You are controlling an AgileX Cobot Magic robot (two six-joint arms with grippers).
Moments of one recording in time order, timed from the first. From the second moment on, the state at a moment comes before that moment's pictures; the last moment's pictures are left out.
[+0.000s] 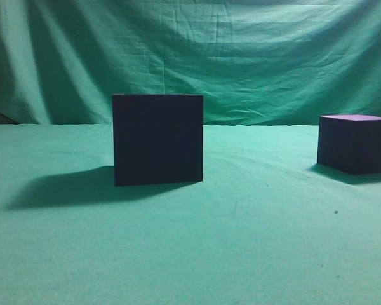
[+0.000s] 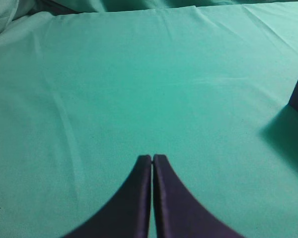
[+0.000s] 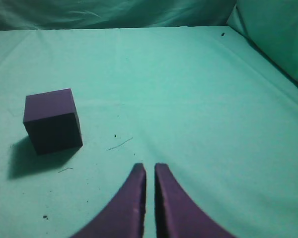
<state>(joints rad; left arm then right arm) -0.11 -0.02 0.02 0.09 0.36 -0.03 0.00 -0.01 0.03 -0.03 0.39 0.03</state>
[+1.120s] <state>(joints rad) -0.11 -0.02 0.02 0.09 0.36 -0.03 0.00 -0.01 0.03 -0.04 0.20 0.03</state>
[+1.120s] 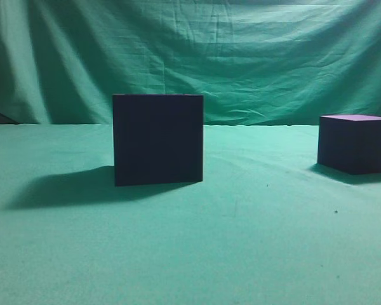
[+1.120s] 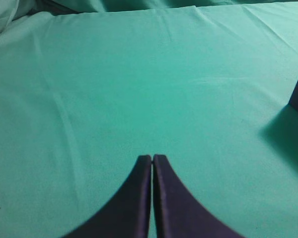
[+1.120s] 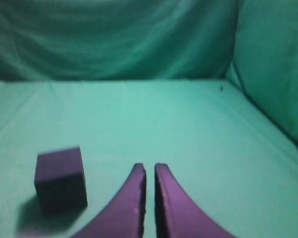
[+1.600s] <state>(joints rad) -0.11 -0.02 0.02 0.09 0.36 -0.03 0.00 0.11 -0.17 -0.03 0.17 0.04</state>
